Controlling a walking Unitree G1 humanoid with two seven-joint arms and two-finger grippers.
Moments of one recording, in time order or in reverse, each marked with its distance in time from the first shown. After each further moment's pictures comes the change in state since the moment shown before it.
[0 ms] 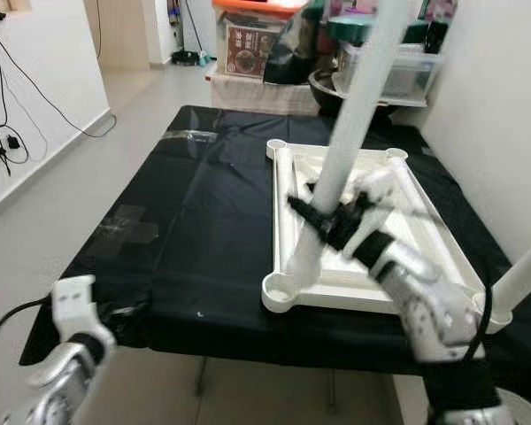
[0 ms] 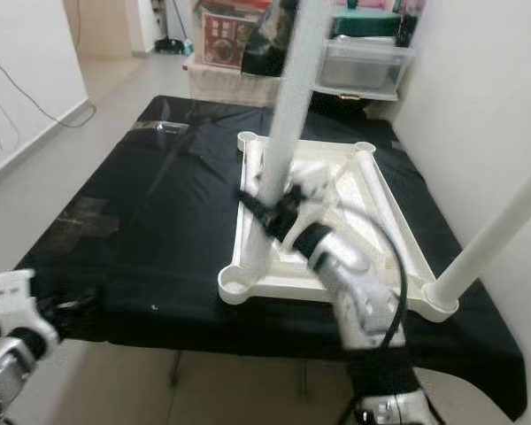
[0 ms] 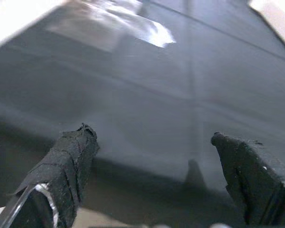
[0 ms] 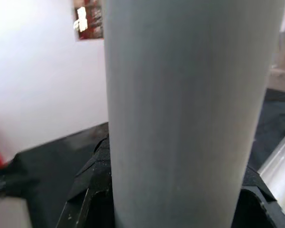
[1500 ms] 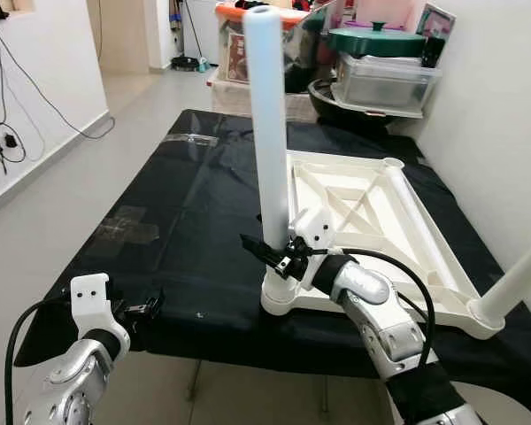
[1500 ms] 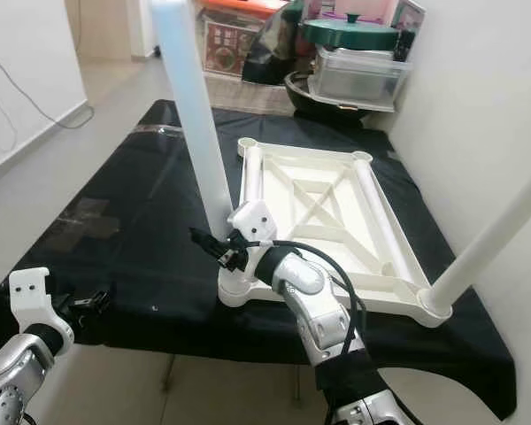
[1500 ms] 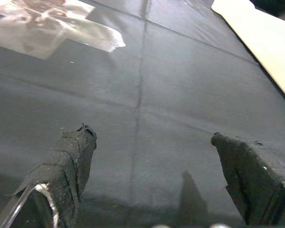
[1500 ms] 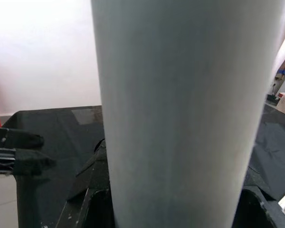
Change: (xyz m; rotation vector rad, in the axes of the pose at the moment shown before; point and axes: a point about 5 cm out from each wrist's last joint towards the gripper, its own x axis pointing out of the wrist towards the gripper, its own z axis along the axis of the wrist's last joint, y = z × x) left arm 0.009 -0.032 -0.006 0.024 -0.009 -0.094; right arm 0.028 0.025 -0.026 -0.189 0.020 0.142
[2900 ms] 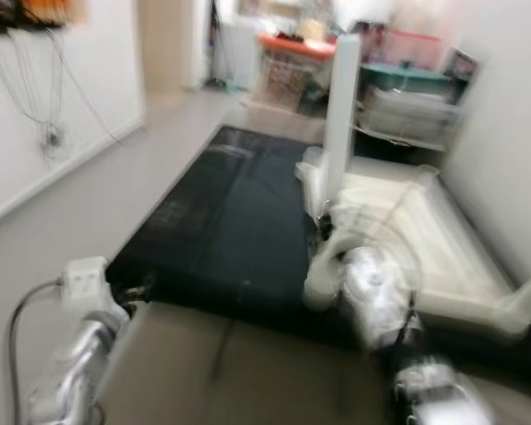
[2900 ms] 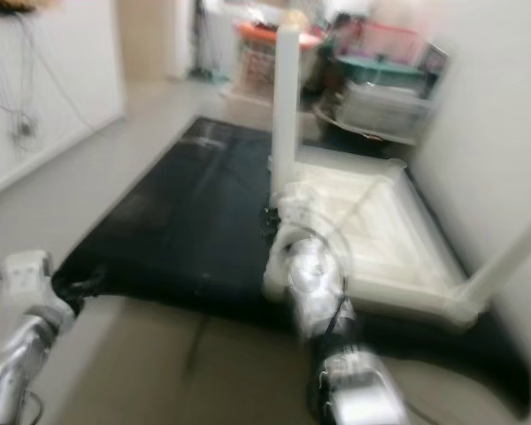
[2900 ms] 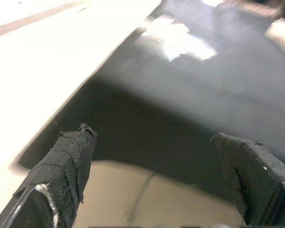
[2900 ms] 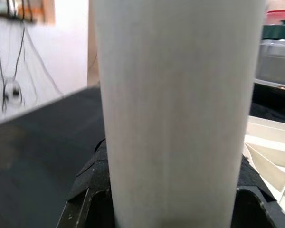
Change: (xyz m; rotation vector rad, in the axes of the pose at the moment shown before) left arm -0.001 0.020 -0.004 0.000 0.018 0.120; right arm -0.007 -0.063 -0.041 0.098 0.091 -0.777
